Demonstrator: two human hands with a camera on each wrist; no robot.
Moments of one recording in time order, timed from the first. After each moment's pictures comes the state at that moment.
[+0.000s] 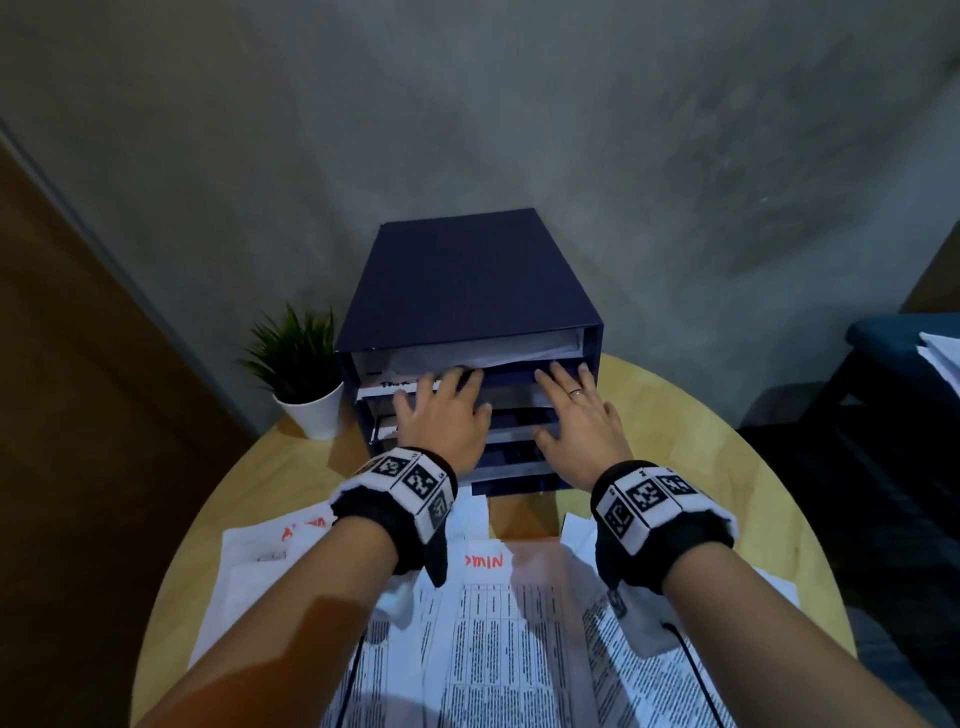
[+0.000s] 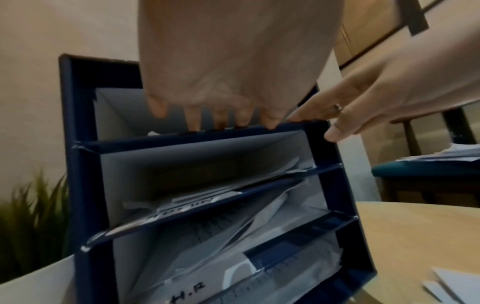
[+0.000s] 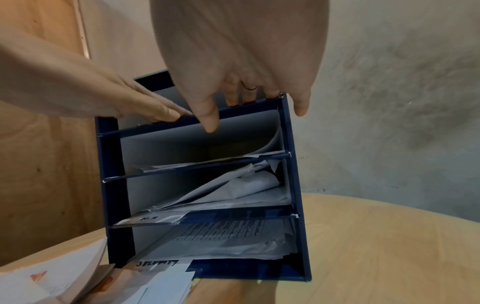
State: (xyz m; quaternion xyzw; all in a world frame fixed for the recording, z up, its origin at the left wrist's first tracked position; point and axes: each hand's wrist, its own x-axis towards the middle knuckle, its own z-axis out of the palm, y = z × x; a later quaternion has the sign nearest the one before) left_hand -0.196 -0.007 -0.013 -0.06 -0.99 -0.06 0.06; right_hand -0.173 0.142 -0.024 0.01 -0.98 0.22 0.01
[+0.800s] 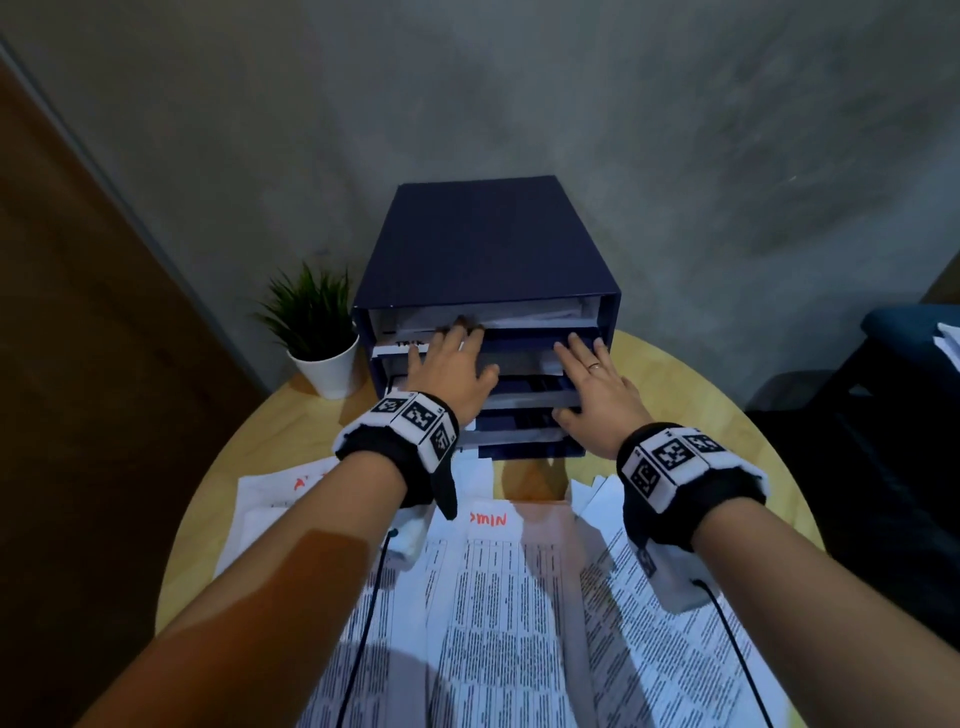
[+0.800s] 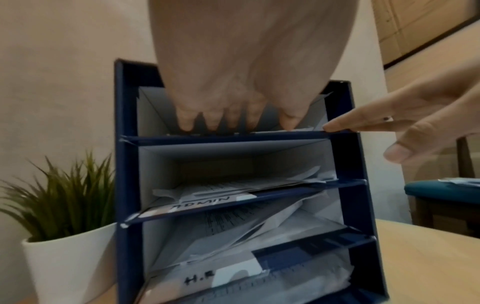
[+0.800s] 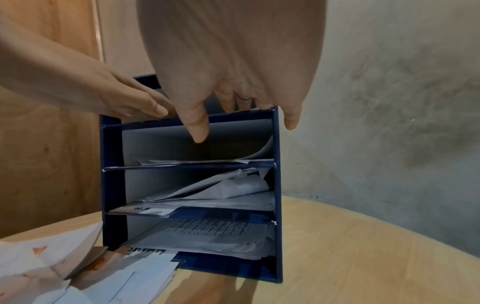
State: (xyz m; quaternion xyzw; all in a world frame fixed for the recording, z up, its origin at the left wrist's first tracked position) left_hand -0.204 -0.019 -0.005 -0.09 -0.99 -0.12 -0.01; right_hand -0.167 0.153 -0.018 0.04 -0.98 0.18 -0.05
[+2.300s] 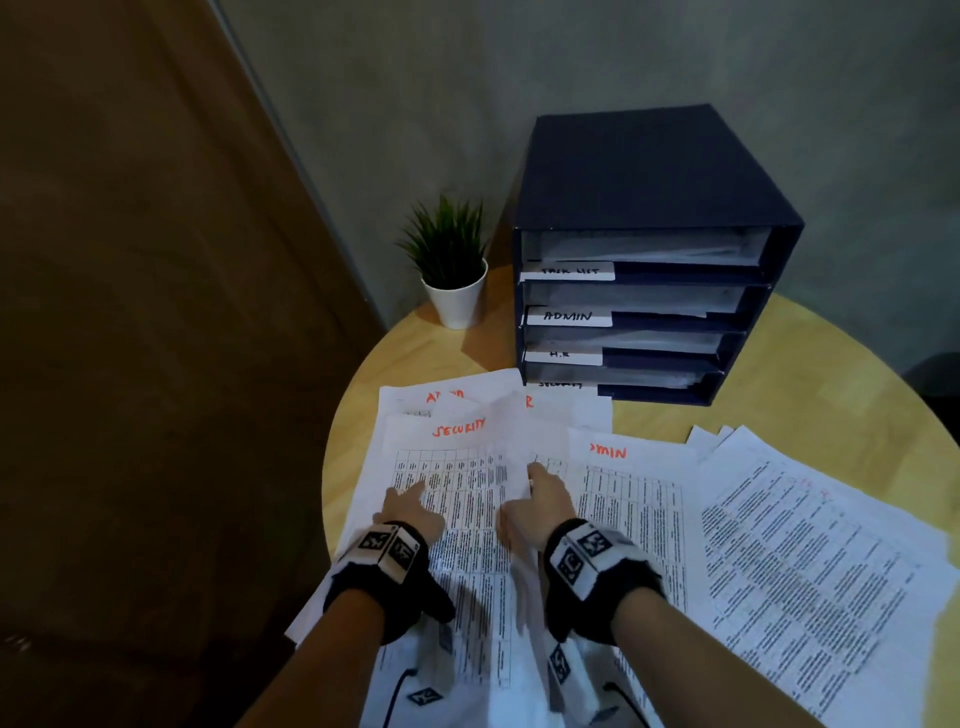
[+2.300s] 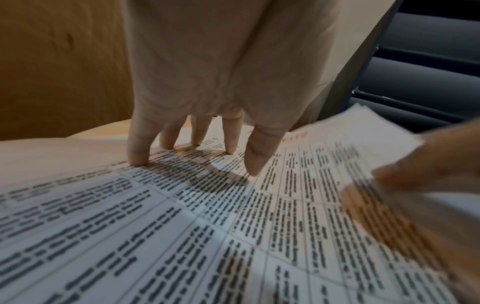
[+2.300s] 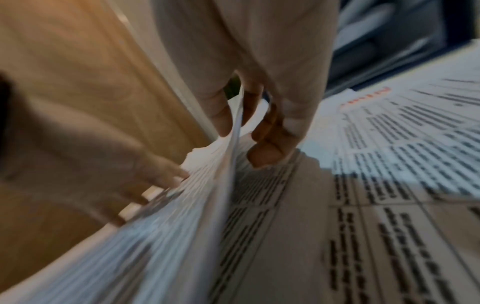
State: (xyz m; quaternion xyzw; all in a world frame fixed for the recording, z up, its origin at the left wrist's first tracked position) left_hand -0.054 -0.197 -0.156 0.30 -0.87 -0.29 -0.25; right_hand -0.060 -0.030 -0.115 -0.06 -0.86 0.43 -0.27
